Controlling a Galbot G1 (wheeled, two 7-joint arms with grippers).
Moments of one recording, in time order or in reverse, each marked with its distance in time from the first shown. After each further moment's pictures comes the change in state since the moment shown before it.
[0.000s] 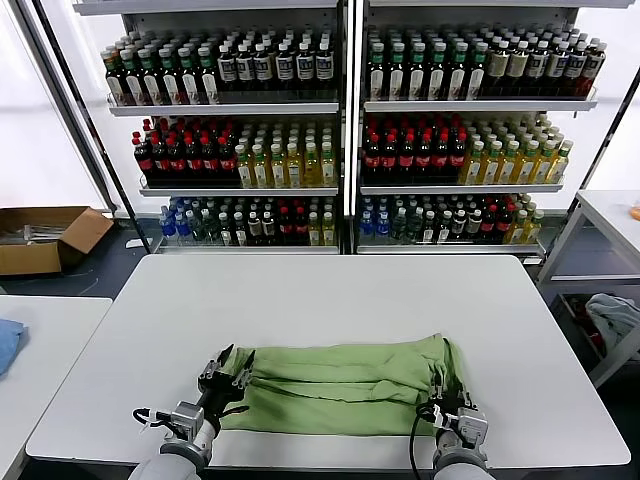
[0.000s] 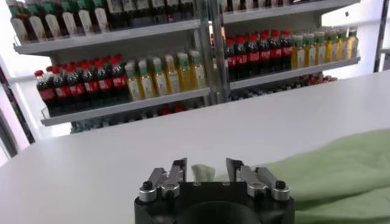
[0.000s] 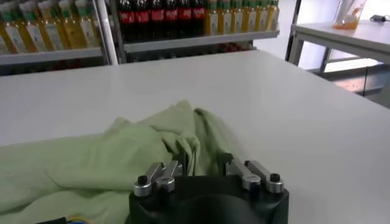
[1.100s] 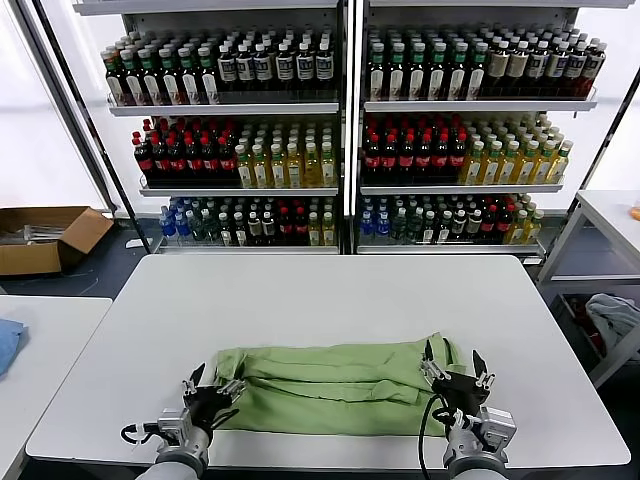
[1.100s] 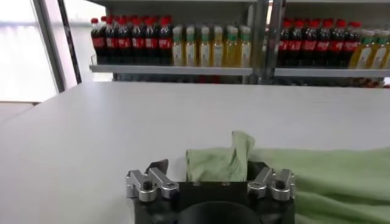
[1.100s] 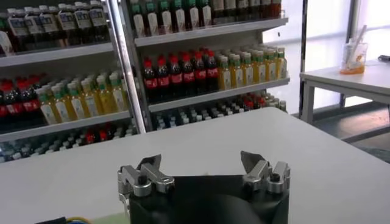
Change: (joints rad) left arm 0.034 -0.126 -0.068 0.045 -0.118 0.085 -0.092; right arm -0.023 -0.017 -0.021 0.127 0.009 0.054 -0.013
